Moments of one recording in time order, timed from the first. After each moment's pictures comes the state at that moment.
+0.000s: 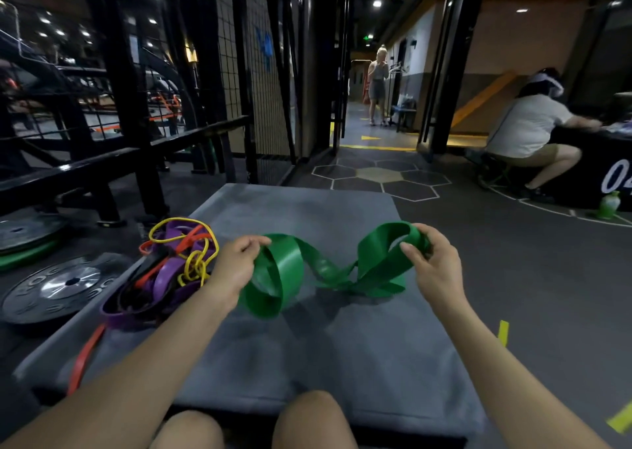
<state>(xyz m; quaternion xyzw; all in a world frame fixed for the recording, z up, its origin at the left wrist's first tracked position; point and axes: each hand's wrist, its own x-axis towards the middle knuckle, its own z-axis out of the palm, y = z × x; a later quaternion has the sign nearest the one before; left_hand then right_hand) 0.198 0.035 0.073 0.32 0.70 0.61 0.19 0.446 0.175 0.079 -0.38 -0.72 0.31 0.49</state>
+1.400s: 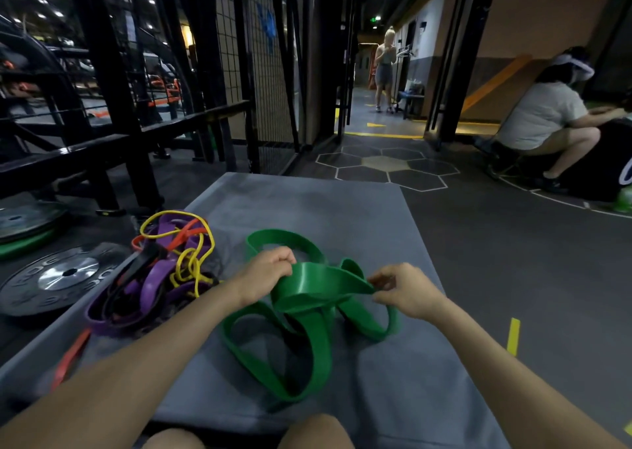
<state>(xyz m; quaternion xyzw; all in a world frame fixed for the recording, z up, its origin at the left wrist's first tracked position) 0.191 0.071 0.060 0.54 0.69 0.42 0.25 0.409 0.199 0.055 -0.37 -0.89 0.25 0.11</state>
